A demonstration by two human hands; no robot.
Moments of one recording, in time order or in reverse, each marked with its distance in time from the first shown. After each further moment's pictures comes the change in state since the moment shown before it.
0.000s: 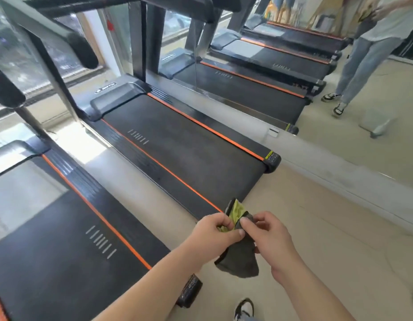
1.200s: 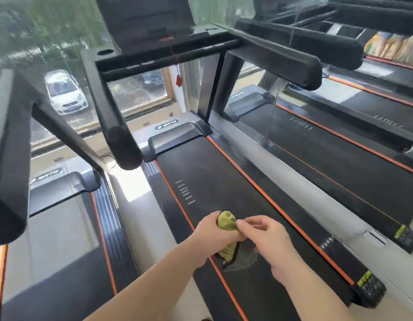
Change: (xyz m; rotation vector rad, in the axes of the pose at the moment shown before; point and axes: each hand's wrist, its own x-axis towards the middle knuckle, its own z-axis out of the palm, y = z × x) left_hand 0.423 0.149 -0.352 -0.130 0.328 -0.128; right_hand 0.451 -0.316 0.267 -0.146 -0.410 -0.048
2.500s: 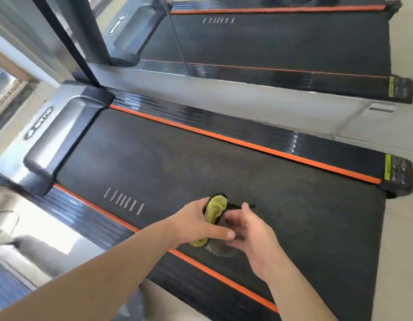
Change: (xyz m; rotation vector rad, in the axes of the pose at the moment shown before) left_hand 0.403 -0.132 0.104 0.514 -0.700 -0.070; right_hand 0.327 0.243 0.026 0.749 0.269 0.458
